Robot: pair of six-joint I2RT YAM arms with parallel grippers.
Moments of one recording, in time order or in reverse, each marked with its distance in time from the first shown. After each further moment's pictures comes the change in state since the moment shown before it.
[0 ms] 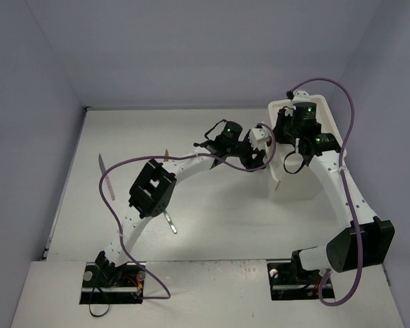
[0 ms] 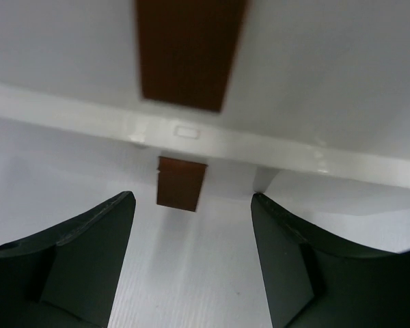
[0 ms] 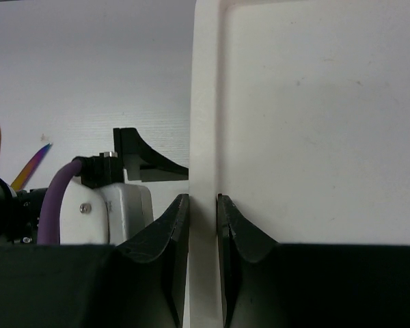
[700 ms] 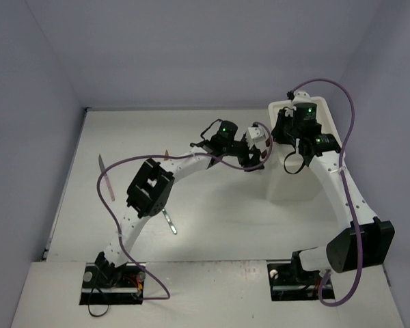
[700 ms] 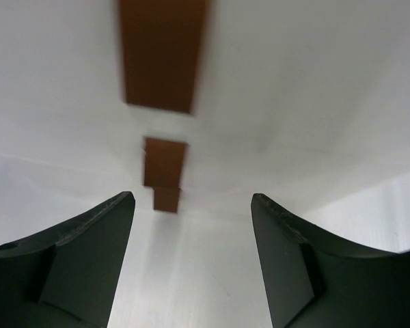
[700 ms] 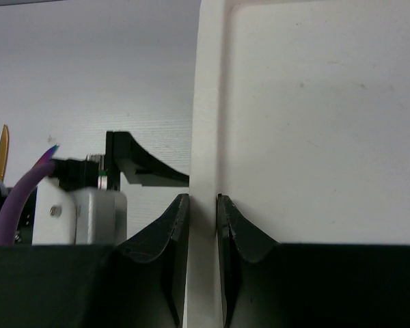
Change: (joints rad) left arm 0.025 -0.010 -0.034 0.068 0.102 -0.034; right arm -0.004 0.001 0.000 0.004 -0.012 0.016
